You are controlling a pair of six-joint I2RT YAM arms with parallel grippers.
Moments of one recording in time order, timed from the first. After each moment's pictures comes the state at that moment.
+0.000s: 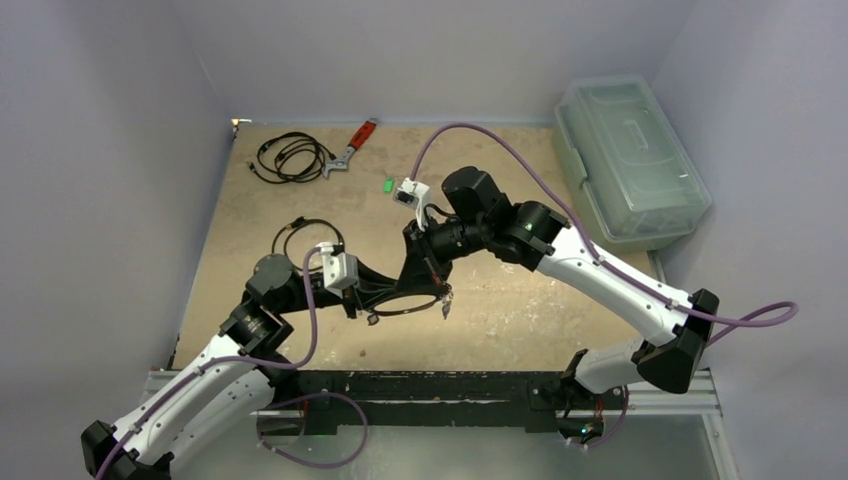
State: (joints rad) left arm -0.65 0.60 0.51 0.14 0.73 0.00; right arm 0.92 1.39 1.46 -0.70 -0.59 0.32
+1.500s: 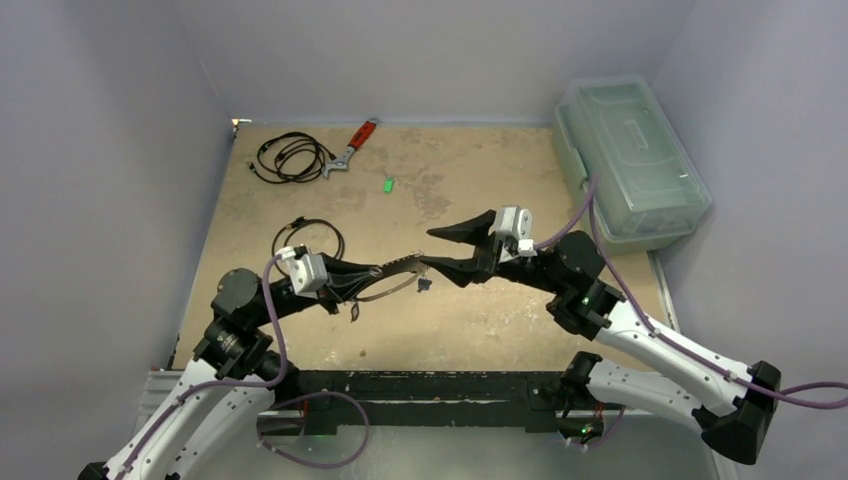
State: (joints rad) left arm -0.56 0.43 0.56 0.02 0.61 0.01; right arm 0.89 0.88 0.81 0.33 -0.39 0.00
